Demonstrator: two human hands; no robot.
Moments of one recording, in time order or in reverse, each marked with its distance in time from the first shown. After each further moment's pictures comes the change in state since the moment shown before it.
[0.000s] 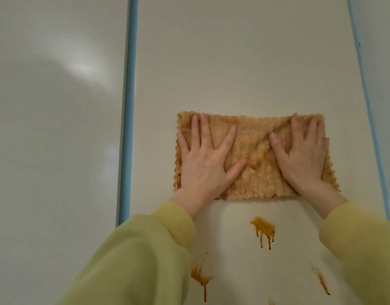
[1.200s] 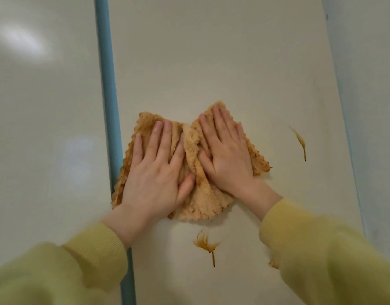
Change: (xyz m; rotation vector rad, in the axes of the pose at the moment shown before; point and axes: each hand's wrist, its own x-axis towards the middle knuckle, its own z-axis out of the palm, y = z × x) left_hand -0.075 -0.073 -0.013 0.028 -0.011 0.217; right_hand -0.085 -0.096 0.038 -0.040 0.002 -0.438
